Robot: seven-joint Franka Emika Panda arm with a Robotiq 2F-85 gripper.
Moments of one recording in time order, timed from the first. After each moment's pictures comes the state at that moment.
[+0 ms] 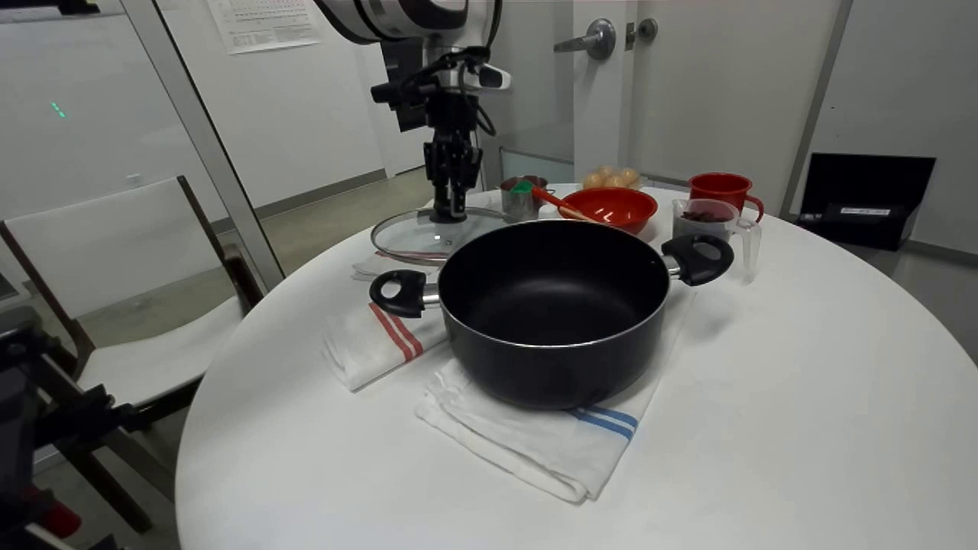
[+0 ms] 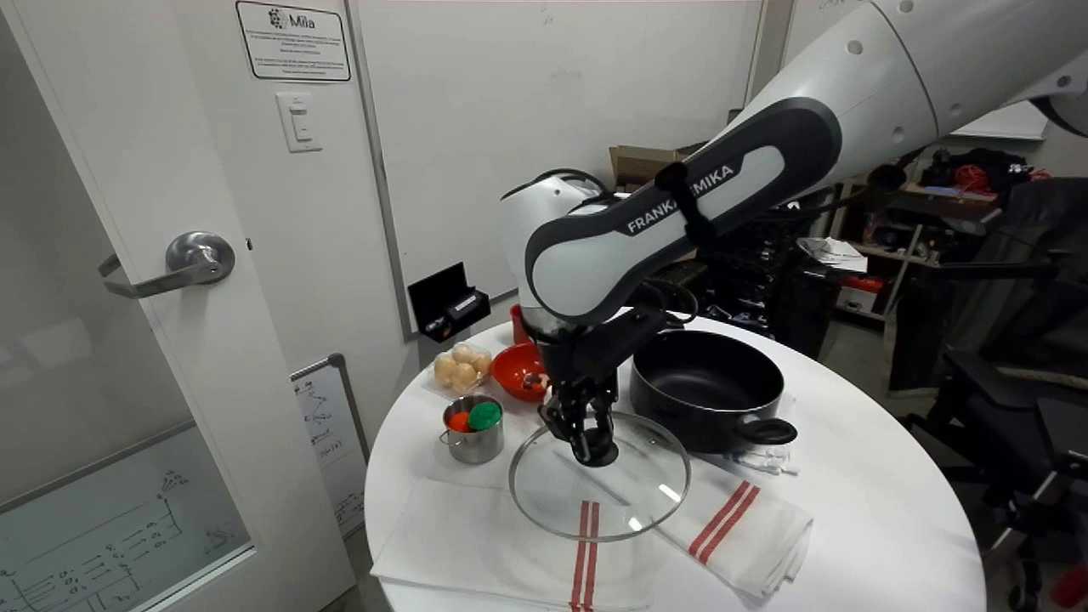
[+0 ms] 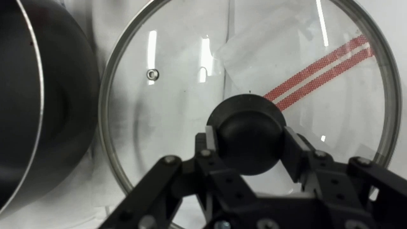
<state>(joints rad) 0.15 1.15 0.00 -1.06 -0.02 1.94 0.29</state>
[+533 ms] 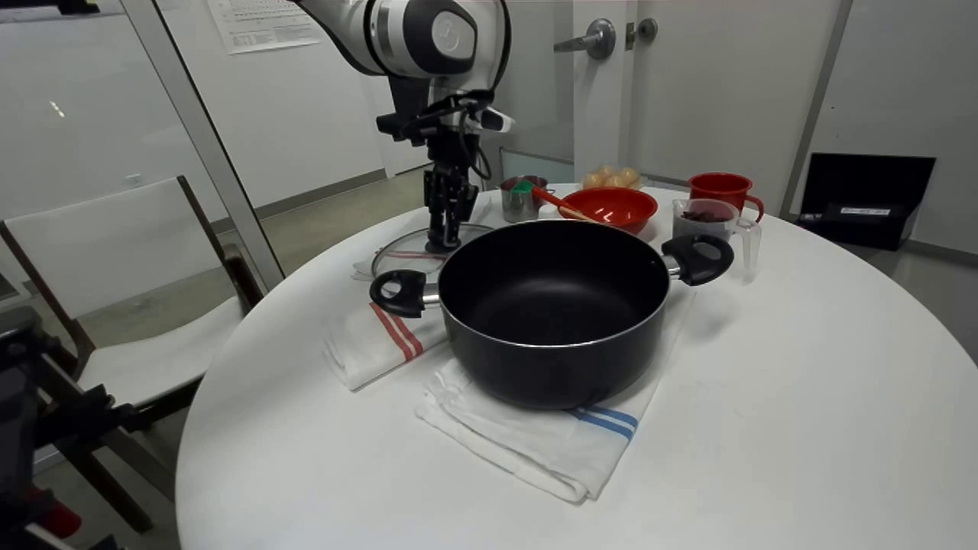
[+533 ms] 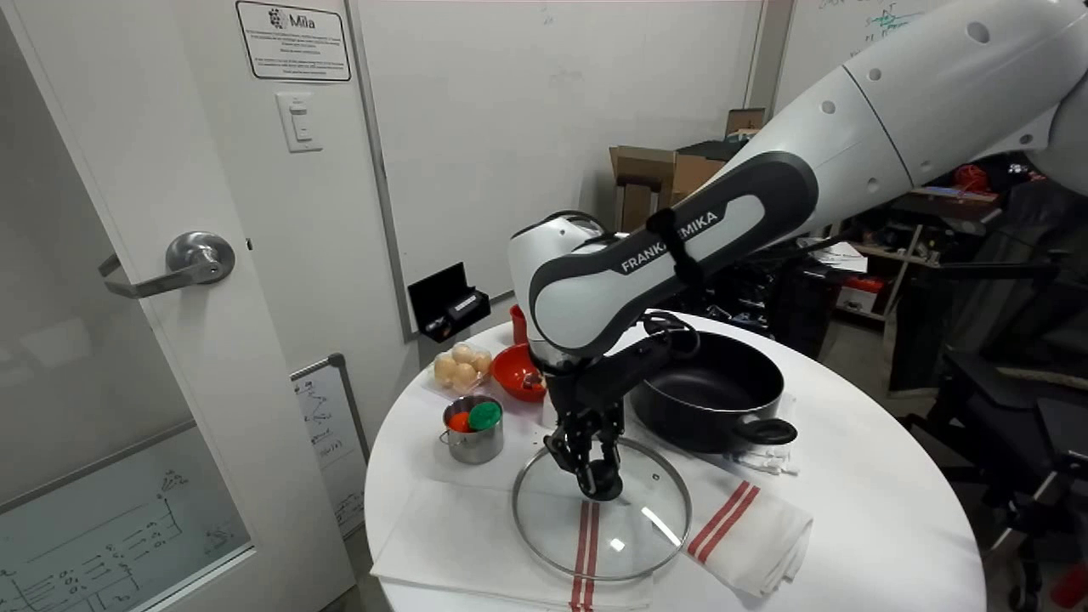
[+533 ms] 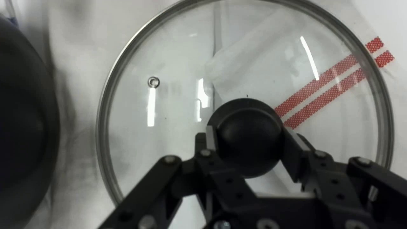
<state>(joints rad) 0.14 1.25 0.02 -1.00 0.04 1.93 0.29</state>
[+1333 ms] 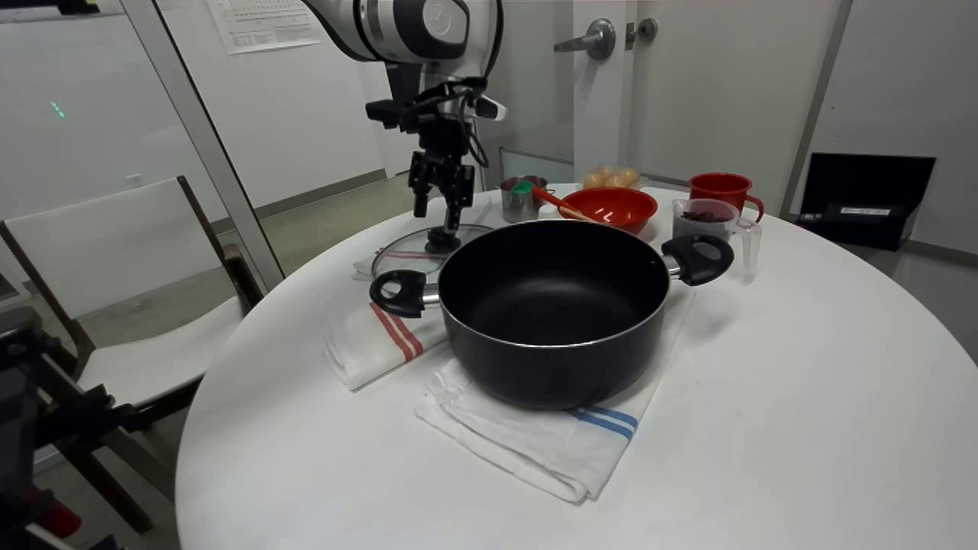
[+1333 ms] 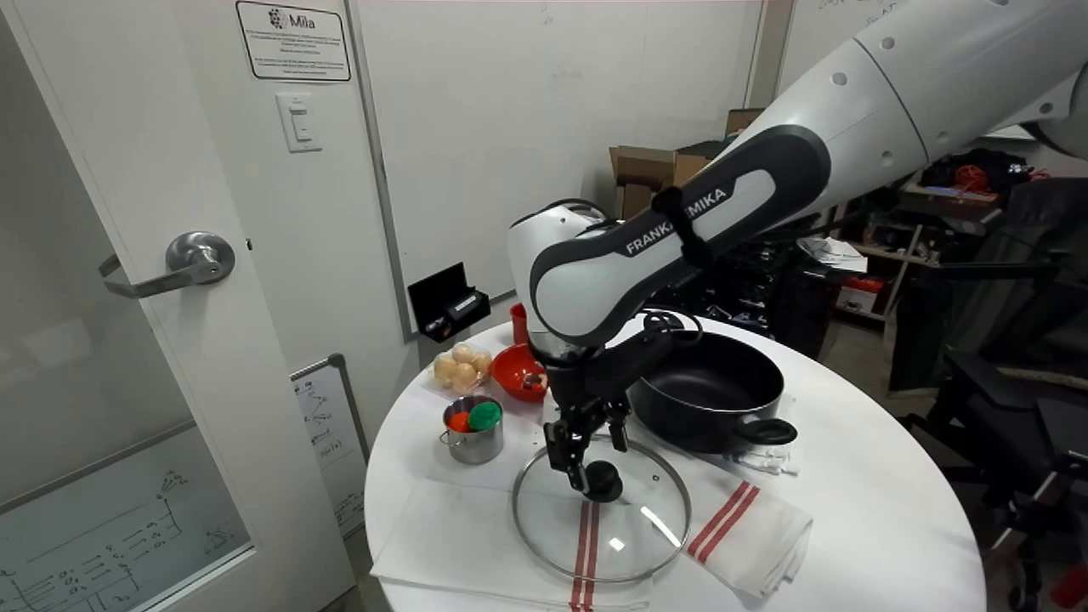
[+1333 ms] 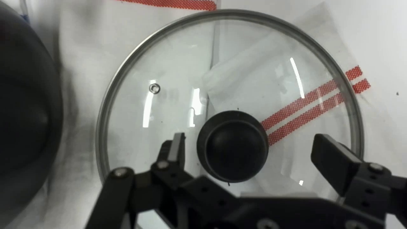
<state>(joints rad) 0.14 1.18 0.03 -1.08 0.04 1.93 0.21</state>
